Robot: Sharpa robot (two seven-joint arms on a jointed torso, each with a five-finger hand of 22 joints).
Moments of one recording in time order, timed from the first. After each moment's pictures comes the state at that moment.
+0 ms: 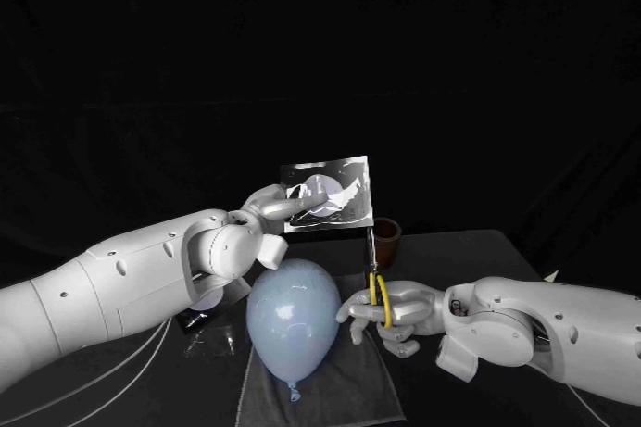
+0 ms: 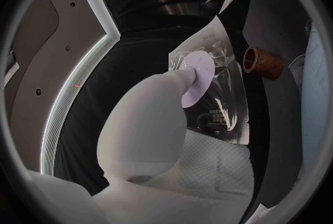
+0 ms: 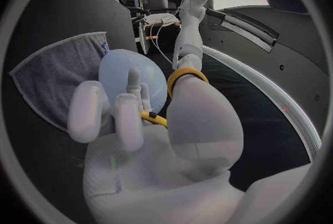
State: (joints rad) left arm 1.32 -0.53 -0.02 1.25 0.04 -0.14 0.12; left_hand 1.57 -0.10 0.55 0.17 0.05 0.95 0.17 0.42 0.33 1.26 0.11 0.07 0.06 1.07 0.10 0.16 0.24 0.17 1.03 0.22 0.17 0.07; right arm 1.18 -0.96 -0.15 1.66 -0.31 0.17 -0.01; right_hand 1.16 -0.14 -0.18 0.30 0.05 0.40 0.03 0.75 0.48 0.95 0.04 0.41 0.78 1.47 -0.03 1.44 1.31 0.08 1.41 0.07 1.23 1.31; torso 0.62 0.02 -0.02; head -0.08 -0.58
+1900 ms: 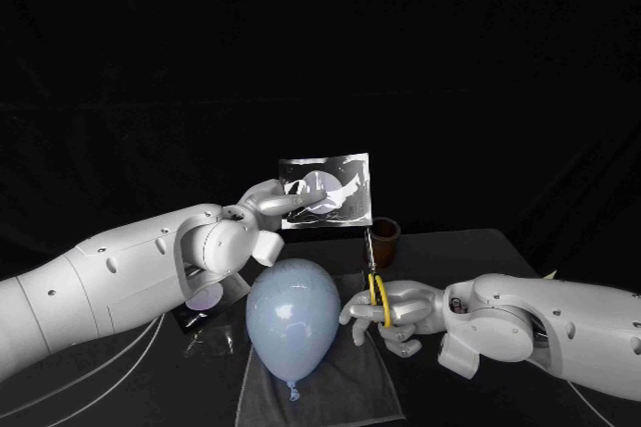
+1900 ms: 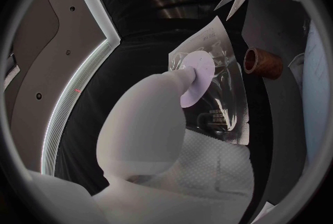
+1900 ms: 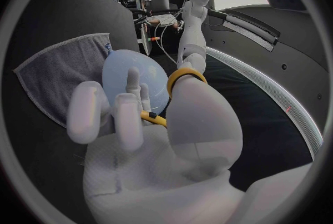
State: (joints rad) left arm 1.34 -0.54 -0.02 1.27 0.01 -0.13 0.11; left_hand 1.55 -0.10 0.56 0.16 0.05 0.95 0.17 0.42 0.33 1.26 0.11 0.07 0.06 1.08 0.10 0.16 0.24 0.17 1.03 0.22 0.17 0.07; right arm 1.19 -0.96 -0.15 1.64 -0.31 0.20 -0.03; right_hand 1.16 -0.12 -0.18 0.29 0.05 0.38 0.04 0.82 0.48 0.95 0.05 0.41 0.76 1.47 -0.03 1.43 1.31 0.07 1.41 0.08 1.24 1.31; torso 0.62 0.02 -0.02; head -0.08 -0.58
